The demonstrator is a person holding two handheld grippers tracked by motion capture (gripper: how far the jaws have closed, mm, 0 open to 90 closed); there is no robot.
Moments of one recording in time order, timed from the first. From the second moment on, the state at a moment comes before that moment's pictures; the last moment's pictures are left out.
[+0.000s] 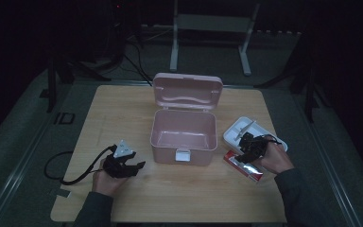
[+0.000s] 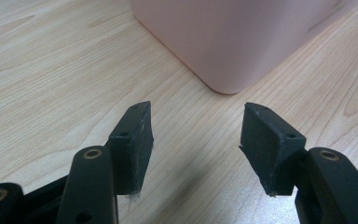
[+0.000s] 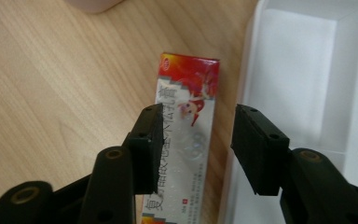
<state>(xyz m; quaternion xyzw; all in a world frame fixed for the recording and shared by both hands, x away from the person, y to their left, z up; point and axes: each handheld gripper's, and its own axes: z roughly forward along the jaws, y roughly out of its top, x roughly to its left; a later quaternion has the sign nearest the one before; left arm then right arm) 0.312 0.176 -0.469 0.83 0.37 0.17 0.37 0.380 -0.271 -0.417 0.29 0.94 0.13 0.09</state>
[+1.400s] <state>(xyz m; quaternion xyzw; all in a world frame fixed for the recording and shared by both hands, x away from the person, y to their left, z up) 0.313 0.176 -0.470 0.84 0.37 0.16 0.37 0.387 -0.271 -0.449 0.32 0.95 0.04 0.01</state>
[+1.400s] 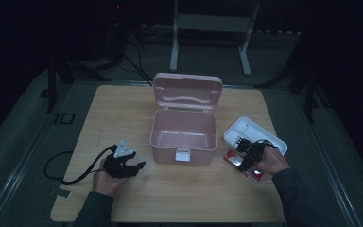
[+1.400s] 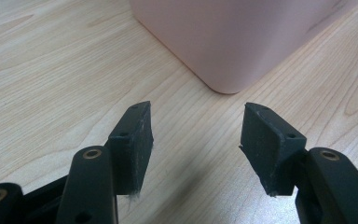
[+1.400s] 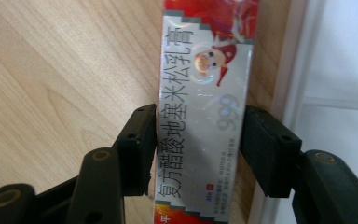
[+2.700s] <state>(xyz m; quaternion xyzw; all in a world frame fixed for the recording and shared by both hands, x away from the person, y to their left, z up) 0.313 0.176 -0.470 0.84 0.37 0.16 0.37 0.383 -0.263 -0.406 0.24 0.97 0.02 0.00</state>
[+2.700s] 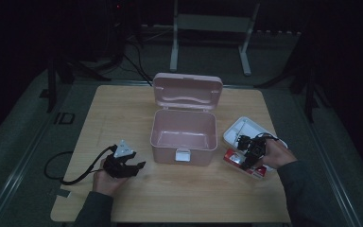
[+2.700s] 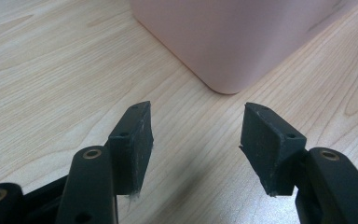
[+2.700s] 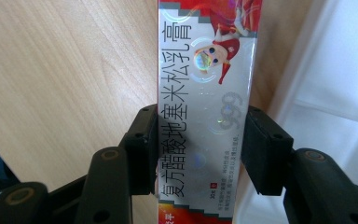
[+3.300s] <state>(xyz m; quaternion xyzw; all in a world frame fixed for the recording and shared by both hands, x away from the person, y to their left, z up) 0.313 0.175 -0.470 0.84 0.37 0.16 0.37 0.391 -0.234 -0.336 0.20 0.98 0.02 0.04</state>
